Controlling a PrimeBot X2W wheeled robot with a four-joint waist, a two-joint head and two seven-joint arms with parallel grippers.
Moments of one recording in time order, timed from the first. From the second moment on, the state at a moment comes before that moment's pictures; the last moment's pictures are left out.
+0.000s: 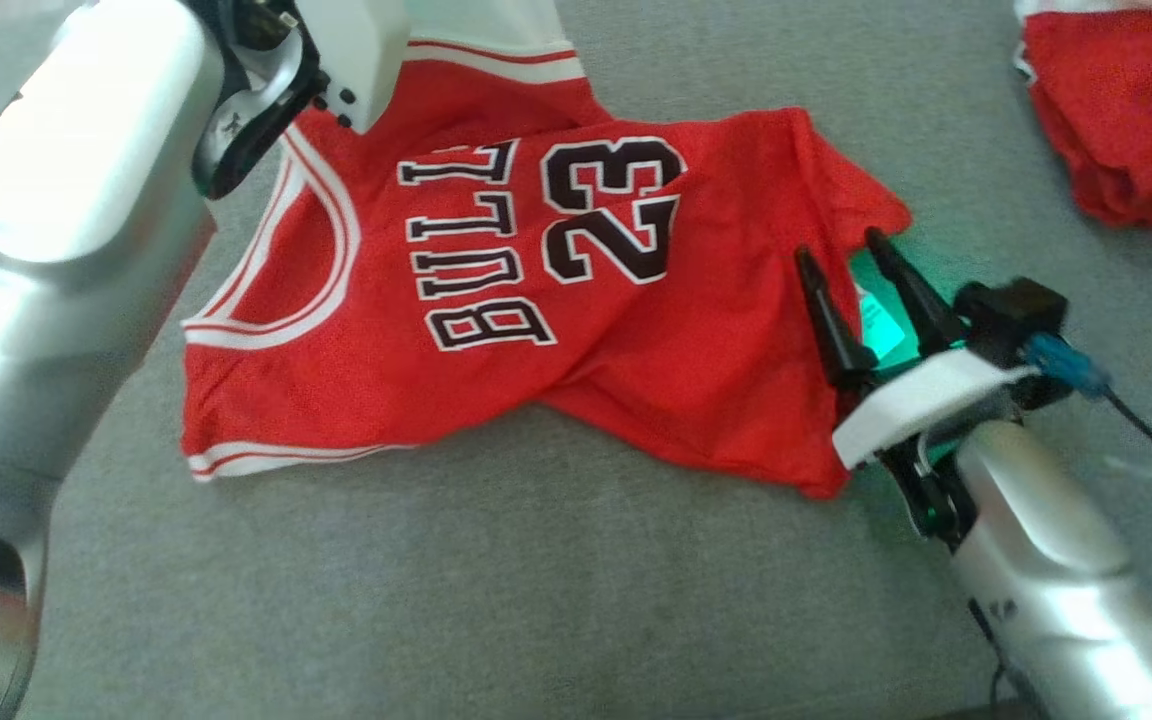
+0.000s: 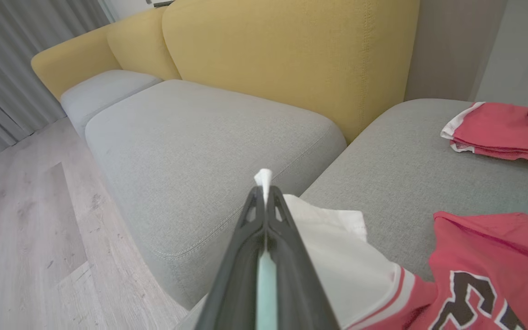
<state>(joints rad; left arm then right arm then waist) -1.24 0.36 -0.84 0.49 -0.58 -0.13 0.32 -0.49 -0.19 0.42 0.59 0.45 0.13 -0.26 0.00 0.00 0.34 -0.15</state>
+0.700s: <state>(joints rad) -1.18 0.43 -0.75 0.36 -0.57 -0.01 0.03 -0.62 -0.44 0.42 0.40 0.47 0.13 -0.26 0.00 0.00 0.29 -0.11</state>
